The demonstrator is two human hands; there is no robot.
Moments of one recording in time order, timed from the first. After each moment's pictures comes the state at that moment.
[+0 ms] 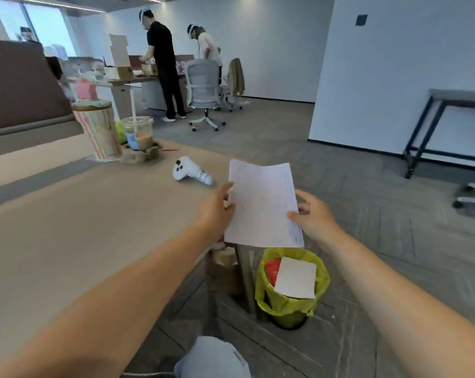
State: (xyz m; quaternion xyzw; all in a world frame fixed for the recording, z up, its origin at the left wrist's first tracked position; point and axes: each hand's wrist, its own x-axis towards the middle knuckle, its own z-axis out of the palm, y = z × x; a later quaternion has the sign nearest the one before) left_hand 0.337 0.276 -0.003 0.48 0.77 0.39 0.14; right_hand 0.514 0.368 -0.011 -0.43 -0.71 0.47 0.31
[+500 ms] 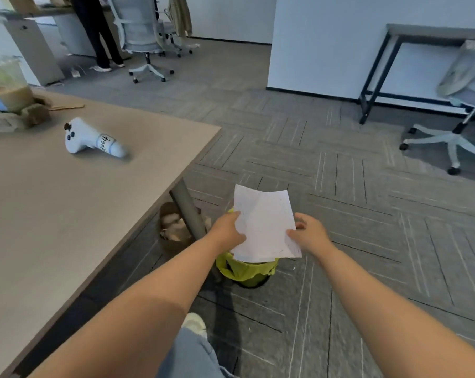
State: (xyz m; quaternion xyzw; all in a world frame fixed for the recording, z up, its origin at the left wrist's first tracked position) left_hand 0.420 0.395 -0.144 0.53 0.74 0.19 0.37; right_hand 0.606 0.456 -0.163 -0.61 -0.59 0.49 0.23
